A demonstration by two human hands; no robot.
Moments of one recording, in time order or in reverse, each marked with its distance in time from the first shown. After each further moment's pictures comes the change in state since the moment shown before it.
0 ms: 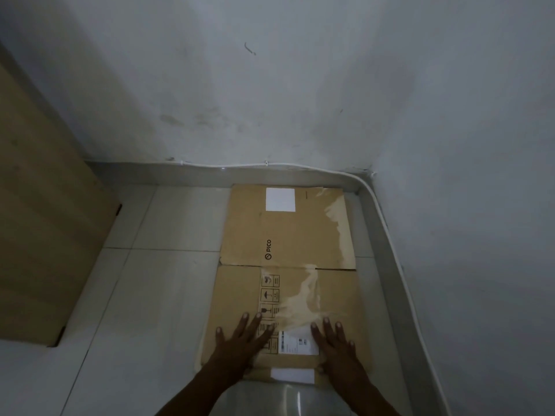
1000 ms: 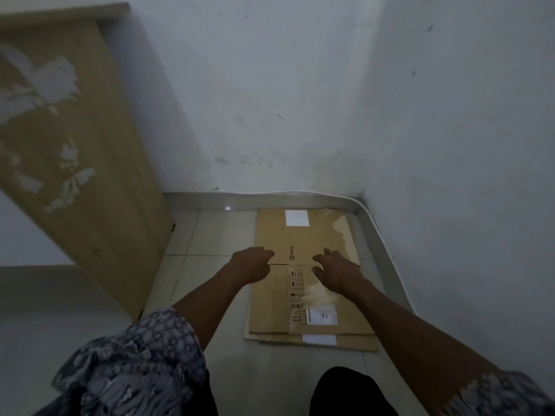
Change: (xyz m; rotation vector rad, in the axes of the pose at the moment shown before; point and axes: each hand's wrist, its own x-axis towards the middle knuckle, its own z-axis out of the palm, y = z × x) left_hand -0.158 -0.019 -0.182 0.018 0.420 -0.064; right_hand -0.116 -0.148 -0.148 -0.125 0.502 -0.095
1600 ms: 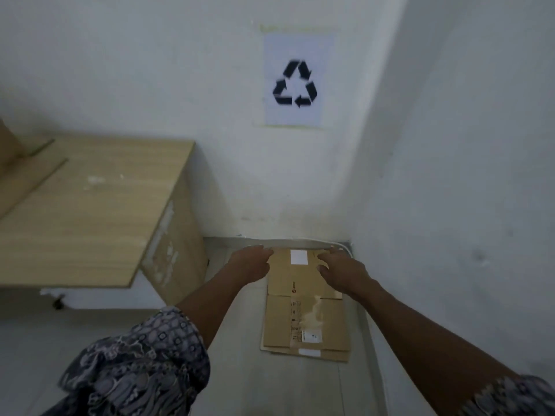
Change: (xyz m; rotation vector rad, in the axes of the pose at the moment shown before) left_hand -0.183 0.044 -0.392 0.006 0.002 -0.051; right_hand -0.131 -0.117 -0.405 -0.023 -0.010 -0.019
